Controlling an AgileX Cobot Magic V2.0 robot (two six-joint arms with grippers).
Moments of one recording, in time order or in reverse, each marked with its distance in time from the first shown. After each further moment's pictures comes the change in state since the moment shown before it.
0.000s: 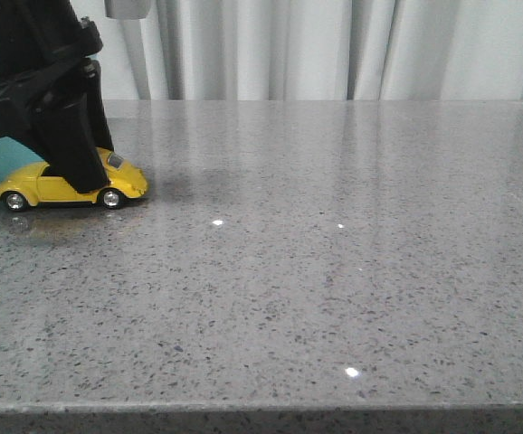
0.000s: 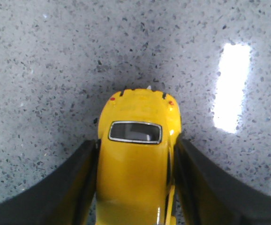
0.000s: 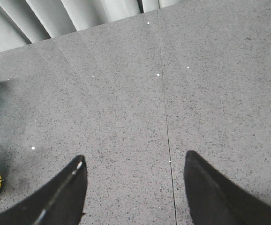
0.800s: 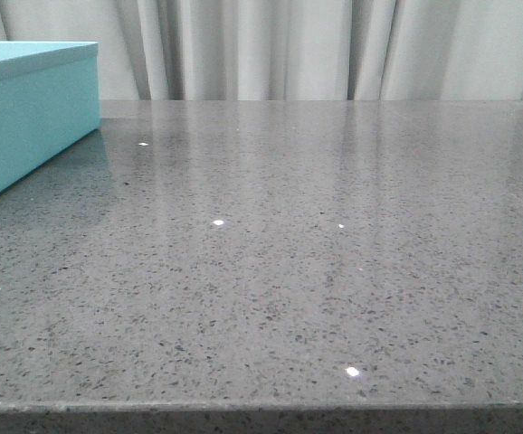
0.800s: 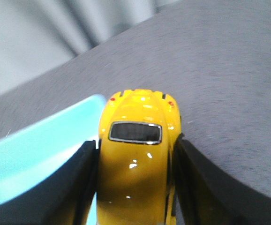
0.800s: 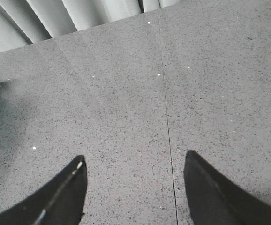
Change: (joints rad) left arm 0.226 -0.084 -0.538 0.080 0.075 -0.848; right arm 0.000 0.000 0.000 0.002 -0.002 0.000
